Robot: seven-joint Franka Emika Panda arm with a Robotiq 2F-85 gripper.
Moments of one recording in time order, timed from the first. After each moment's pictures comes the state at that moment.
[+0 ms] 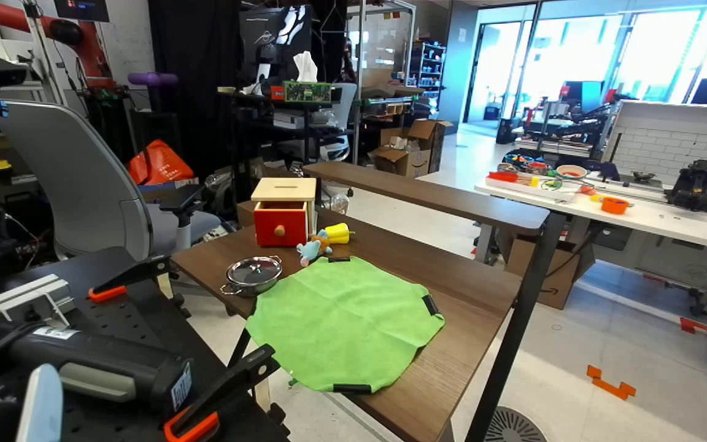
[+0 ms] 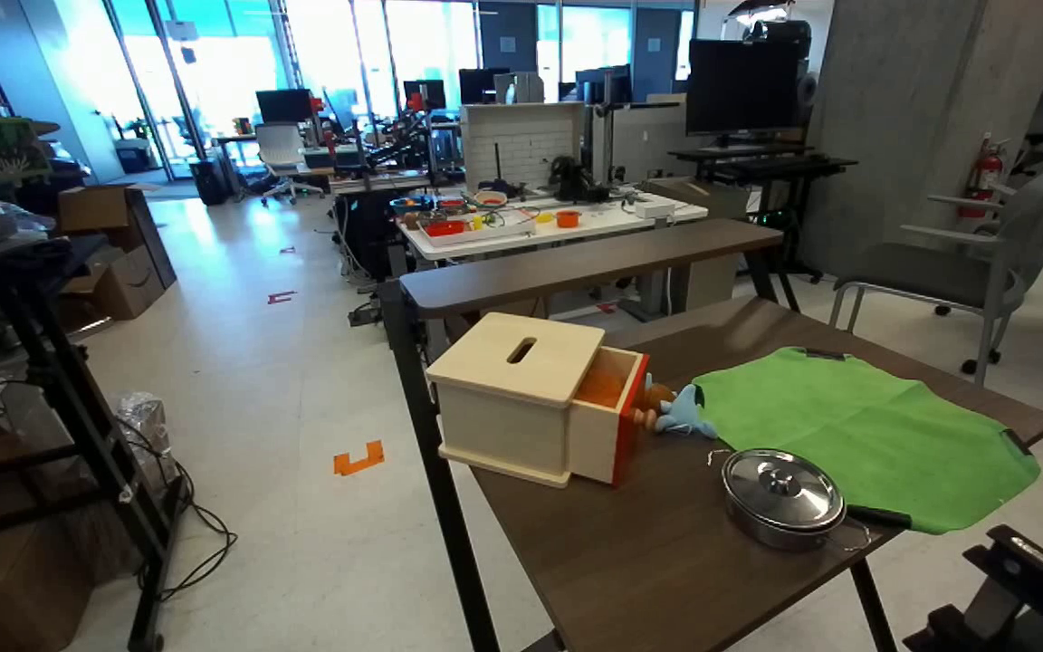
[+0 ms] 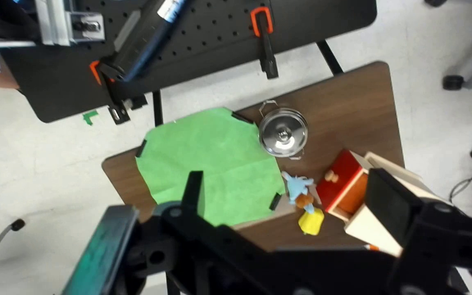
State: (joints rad) arm 0.03 -0.74 0.28 -2.60 0.12 1.97 0.45
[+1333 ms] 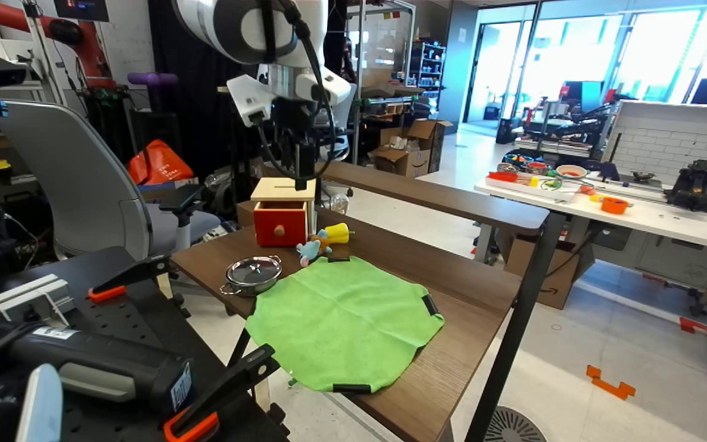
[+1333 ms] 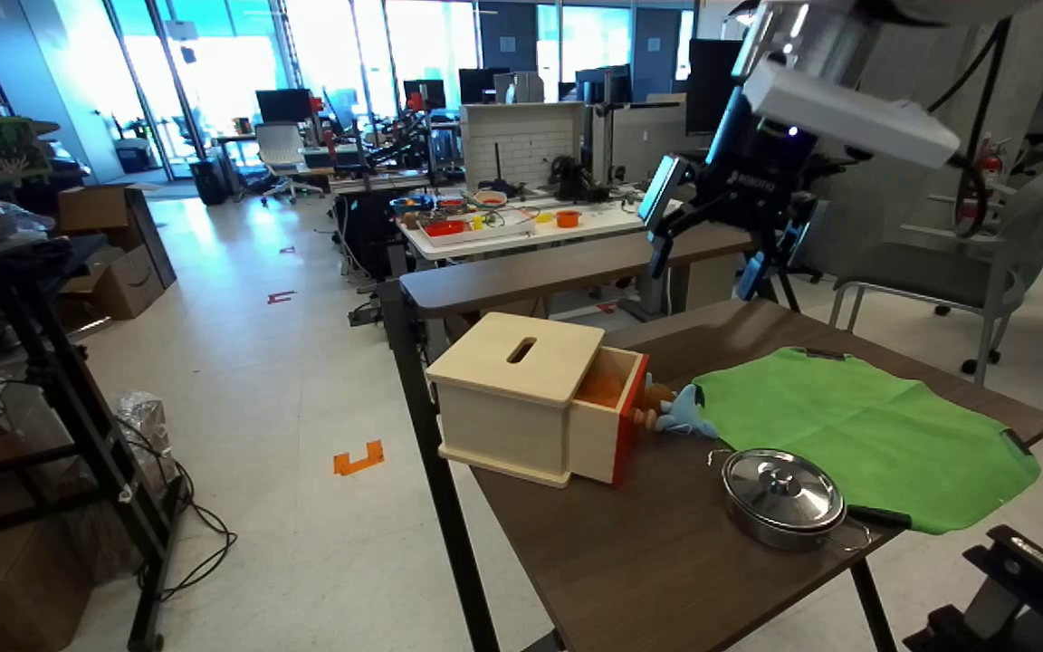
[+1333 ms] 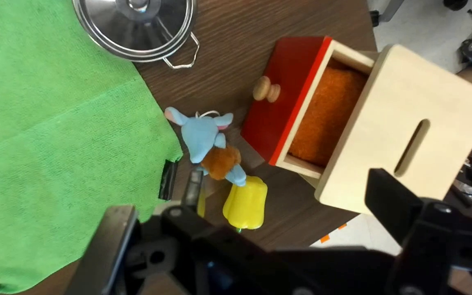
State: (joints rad) arm 0.05 0.49 0.18 -2.05 0.31 2.70 0.25
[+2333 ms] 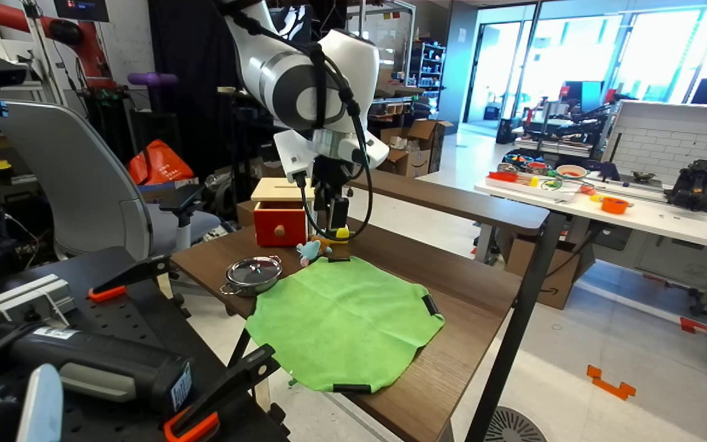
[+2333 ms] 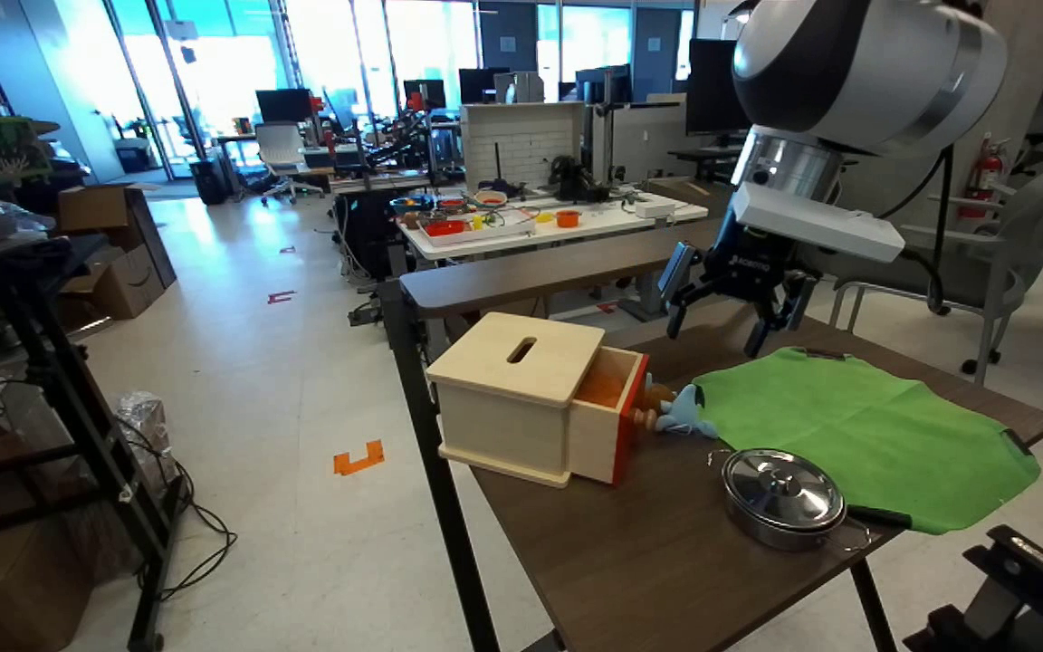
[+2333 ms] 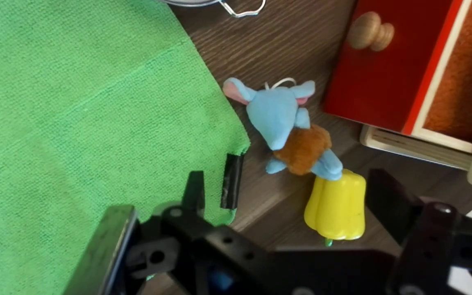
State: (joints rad) arm 0.00 0.75 0.14 -1.84 0.31 2.65 0.24
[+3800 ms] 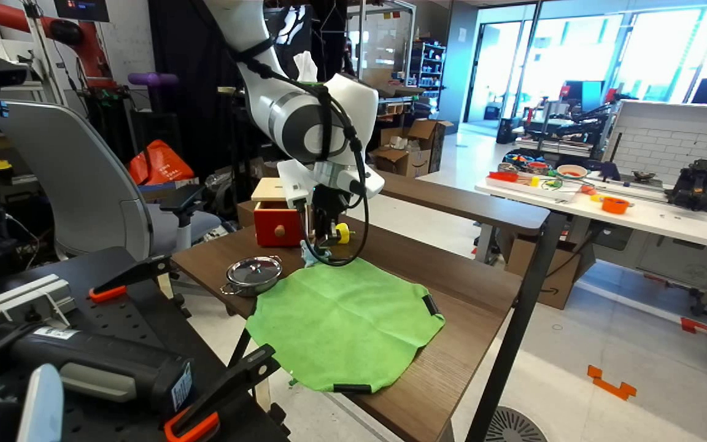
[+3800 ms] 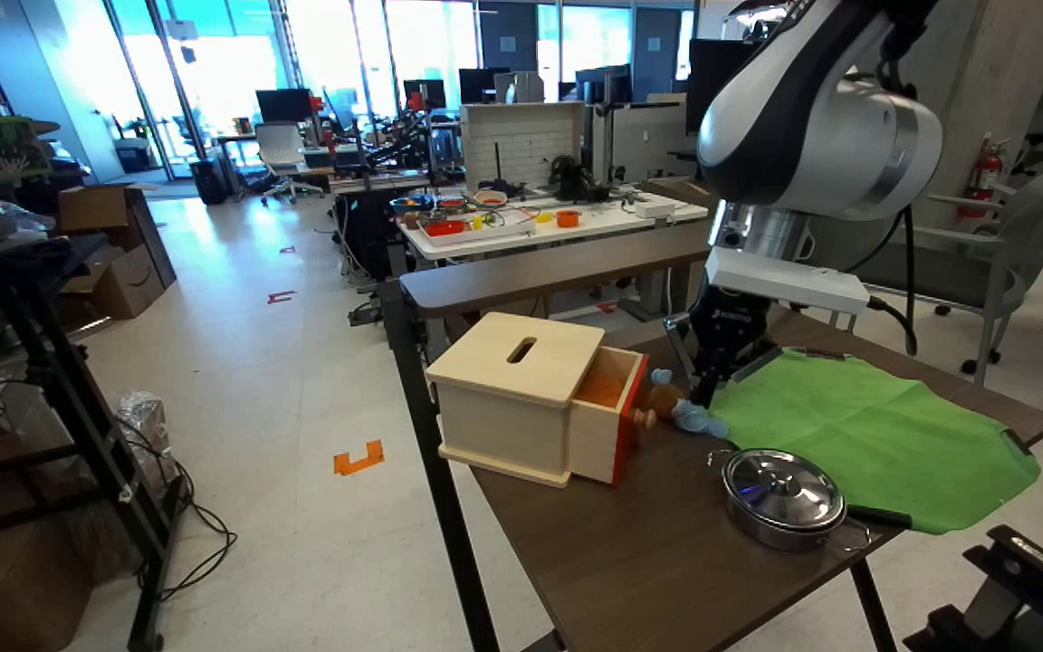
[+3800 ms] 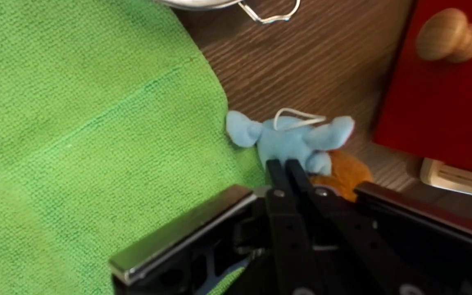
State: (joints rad) arm 0.07 0.90 0.08 -1.71 0.30 2.59 0.29
